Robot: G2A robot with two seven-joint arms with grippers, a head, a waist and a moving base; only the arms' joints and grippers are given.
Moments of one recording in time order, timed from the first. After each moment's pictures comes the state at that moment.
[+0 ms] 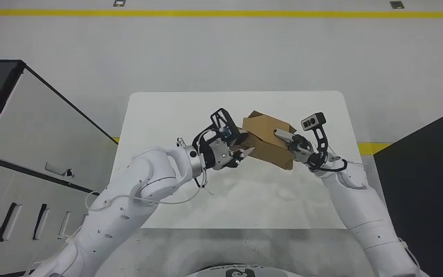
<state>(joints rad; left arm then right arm) 1.21 -1.08 -0.99 -2.04 0.90 -0.35 -0.64 -1.35 -1.11 1.30 -1.38 0.84 -0.37 1.12</state>
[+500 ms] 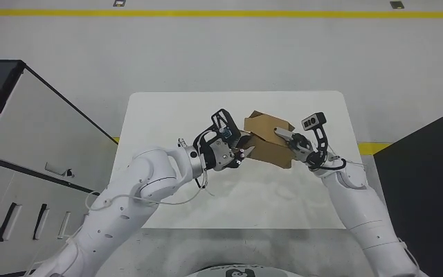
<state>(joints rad) 1.22 -1.08 -0.99 -2.04 0.88 -0.37 -0.64 -1.36 -1.12 1.31 -1.38 0.82 -0.36 1.08</state>
